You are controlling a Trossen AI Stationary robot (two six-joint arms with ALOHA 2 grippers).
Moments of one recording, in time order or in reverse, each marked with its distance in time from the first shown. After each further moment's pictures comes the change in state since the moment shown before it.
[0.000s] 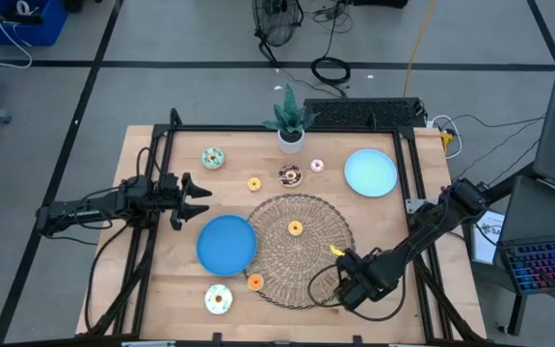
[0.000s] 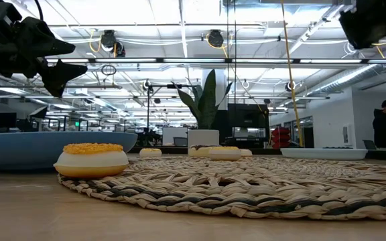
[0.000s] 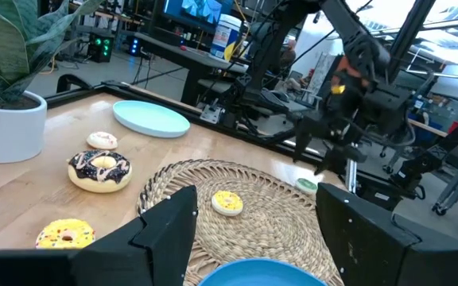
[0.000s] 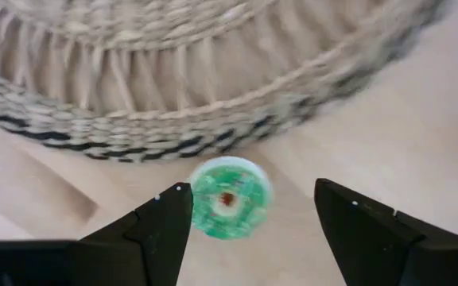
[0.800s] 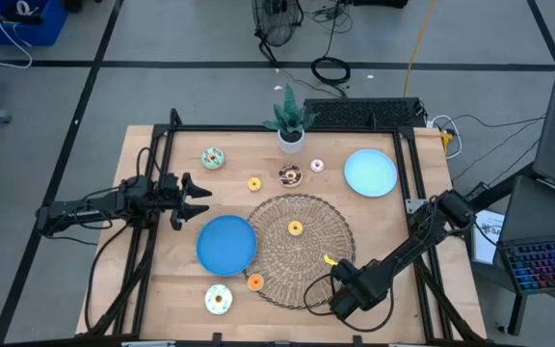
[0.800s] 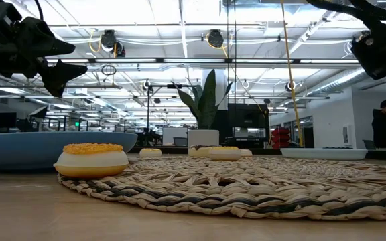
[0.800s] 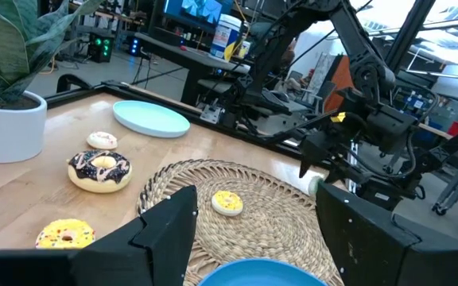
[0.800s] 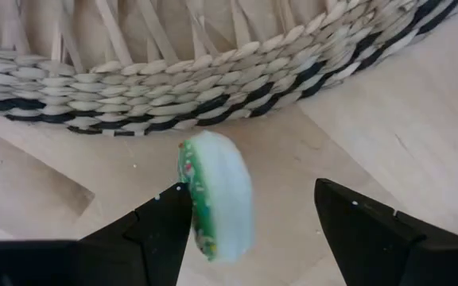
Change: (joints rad) left arm 0.000 0.000 0.000 0.000 0.000 0.000; right arm 0.015 0.134 0.027 0.079 -0.127 0.039
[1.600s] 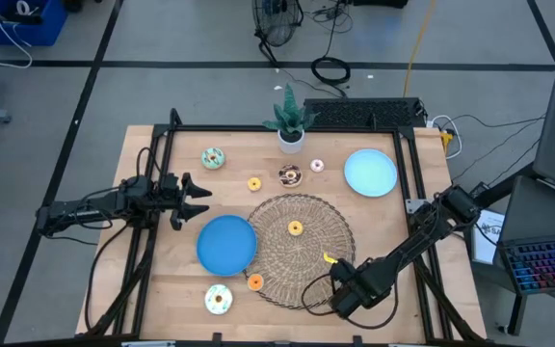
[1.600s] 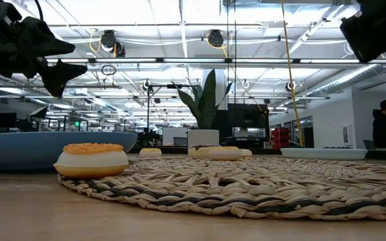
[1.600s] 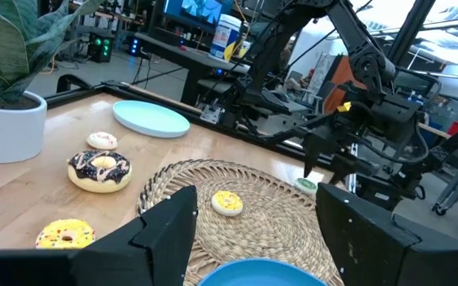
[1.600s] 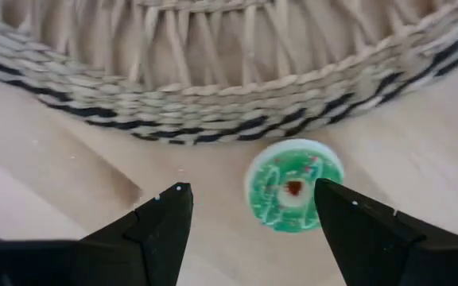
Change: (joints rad) left arm 0.000 0.000 0.000 0.000 0.000 0.000; right arm -0.006 -0.049 0.002 0.035 0.052 -0.058
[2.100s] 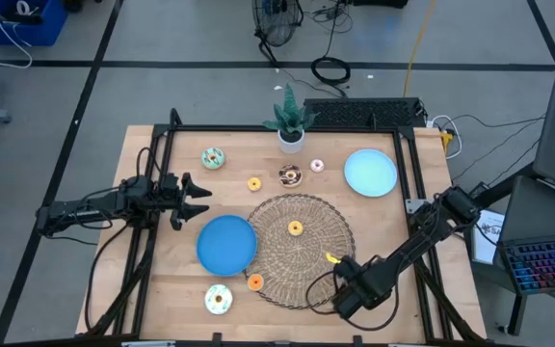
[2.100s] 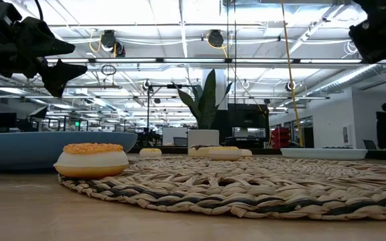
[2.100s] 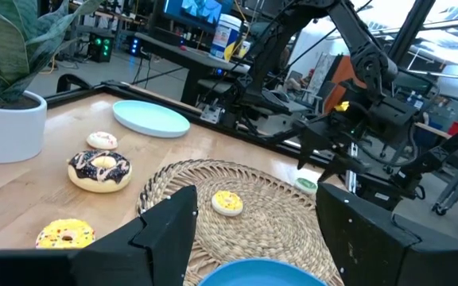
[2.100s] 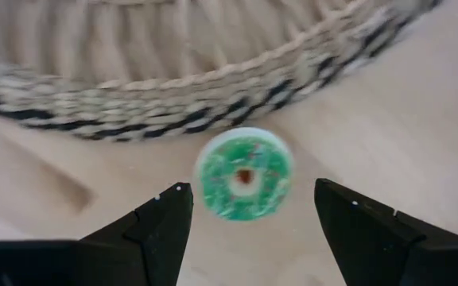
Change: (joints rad) left arm 0.000 0.000 0.000 0.000 0.000 0.000; right arm 0.013 0.006 0.008 -0.107 0.000 0.063
